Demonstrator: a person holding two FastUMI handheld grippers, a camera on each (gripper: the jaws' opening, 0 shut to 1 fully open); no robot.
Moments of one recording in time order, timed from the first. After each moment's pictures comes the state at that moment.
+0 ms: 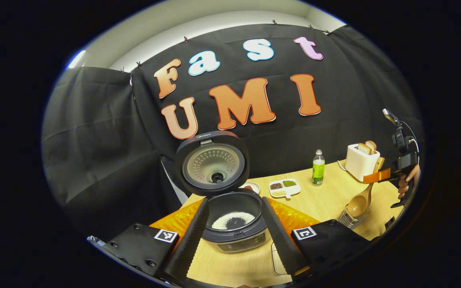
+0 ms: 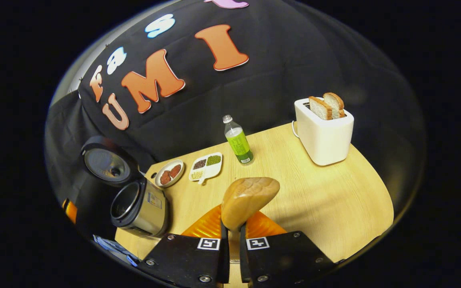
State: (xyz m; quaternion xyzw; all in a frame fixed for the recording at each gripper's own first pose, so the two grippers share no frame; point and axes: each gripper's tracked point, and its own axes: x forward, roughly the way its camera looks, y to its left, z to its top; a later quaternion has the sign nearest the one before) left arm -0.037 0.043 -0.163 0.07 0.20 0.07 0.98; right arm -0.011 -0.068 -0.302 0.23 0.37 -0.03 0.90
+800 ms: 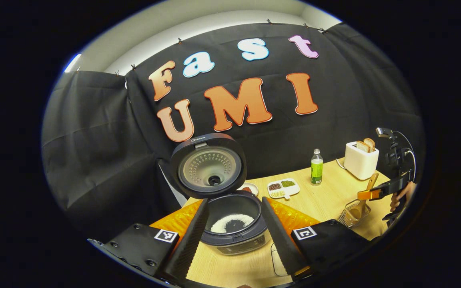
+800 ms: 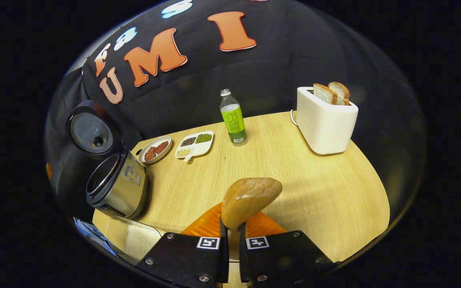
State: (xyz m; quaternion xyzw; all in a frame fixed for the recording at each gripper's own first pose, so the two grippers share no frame) left arm -0.025 0.033 -0.160 0.08 0.20 0.05 0.98; right arm -0.026 -0.059 -0.349 0.18 0.40 -0.04 0.90
